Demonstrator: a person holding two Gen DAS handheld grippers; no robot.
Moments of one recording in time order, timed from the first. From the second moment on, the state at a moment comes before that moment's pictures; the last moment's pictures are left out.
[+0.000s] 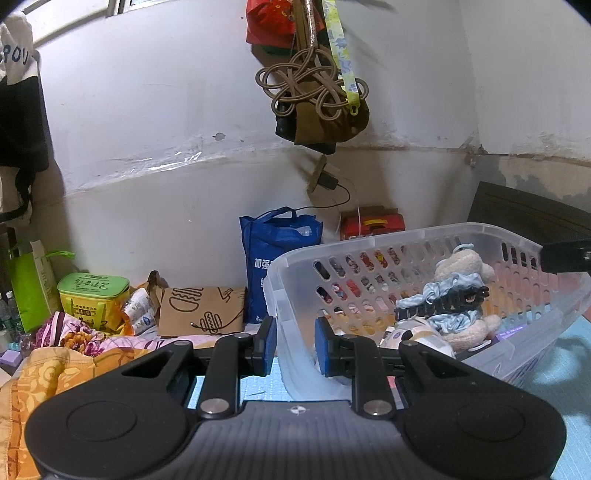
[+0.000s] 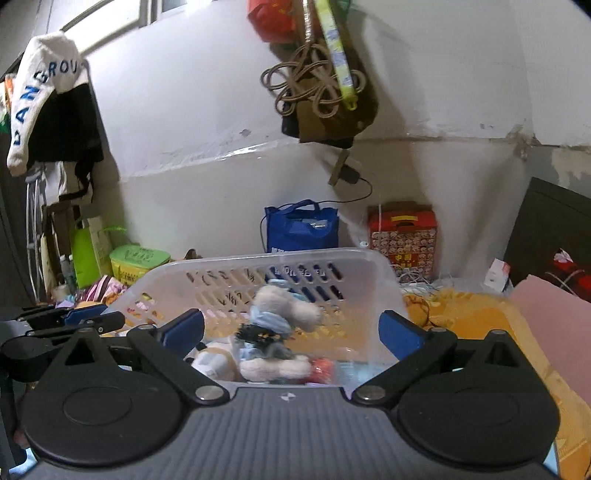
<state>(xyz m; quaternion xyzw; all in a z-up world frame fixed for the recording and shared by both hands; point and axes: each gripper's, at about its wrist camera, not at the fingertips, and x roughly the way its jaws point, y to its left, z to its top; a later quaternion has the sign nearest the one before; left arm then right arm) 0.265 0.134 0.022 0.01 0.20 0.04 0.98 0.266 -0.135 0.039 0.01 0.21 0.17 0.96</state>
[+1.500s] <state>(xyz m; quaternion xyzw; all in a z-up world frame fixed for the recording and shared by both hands) 0.138 0.059 0.015 -0.02 0.30 -0.01 0.95 0.162 -0.186 0.000 -0.01 0.26 0.16 0.95</state>
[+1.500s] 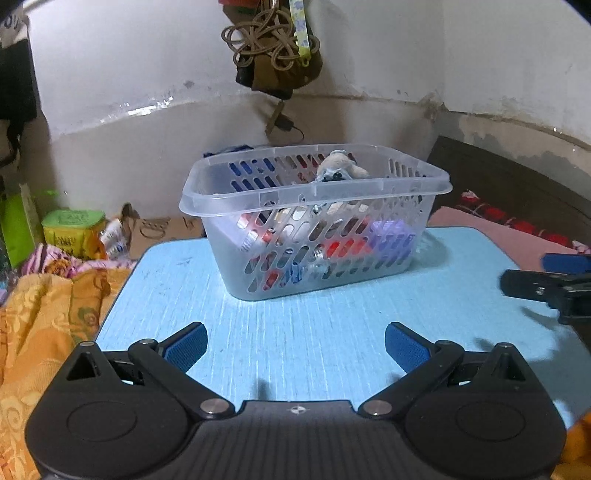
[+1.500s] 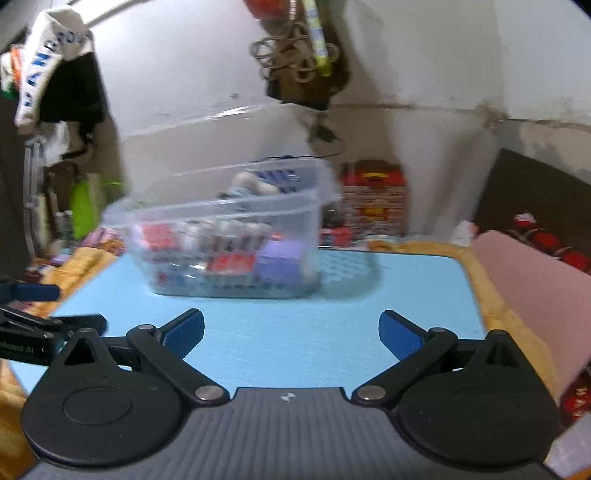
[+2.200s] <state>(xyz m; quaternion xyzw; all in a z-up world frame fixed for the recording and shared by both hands) 0.193 0.114 0.099 -0.02 0.26 -0.06 0.96 0.207 -0.131 0.082 0.00 0.27 0.06 0.96</state>
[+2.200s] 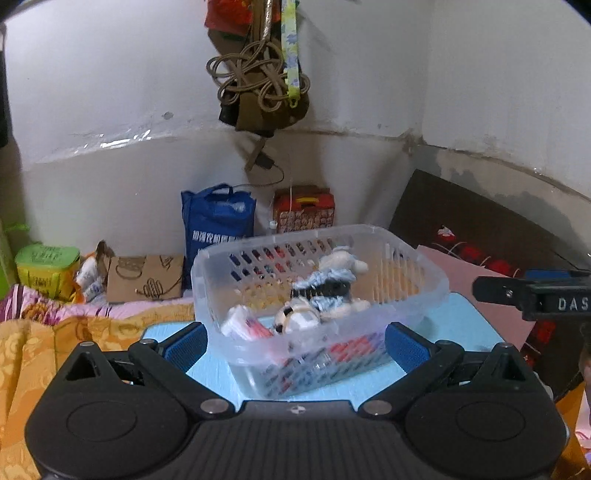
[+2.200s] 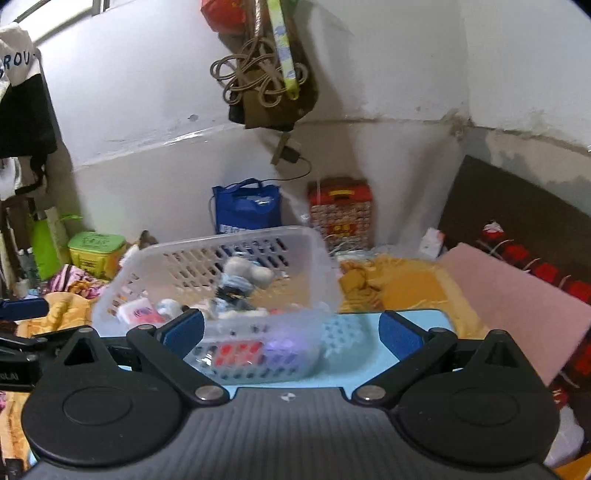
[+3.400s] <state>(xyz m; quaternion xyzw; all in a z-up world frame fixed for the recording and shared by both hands) 0.231 0.075 0.076 -0.01 0.24 -0.02 0.97 0.220 -0.147 0.037 0.02 0.26 0.10 0.96</state>
